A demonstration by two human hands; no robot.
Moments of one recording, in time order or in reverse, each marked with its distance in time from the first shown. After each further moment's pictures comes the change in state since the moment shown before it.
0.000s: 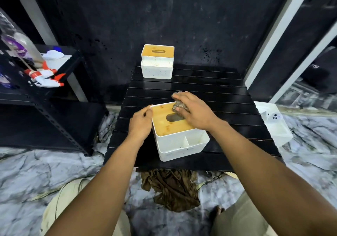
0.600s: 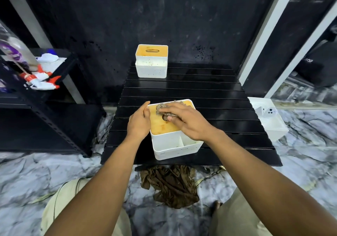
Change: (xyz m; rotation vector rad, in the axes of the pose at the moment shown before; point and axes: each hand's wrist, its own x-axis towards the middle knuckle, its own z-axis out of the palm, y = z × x) left_hand -0.001 -0.005 0.007 0.236 -0.022 0.112; right_hand -0.041 -0.030 0.000 0.201 0.002 -0.215
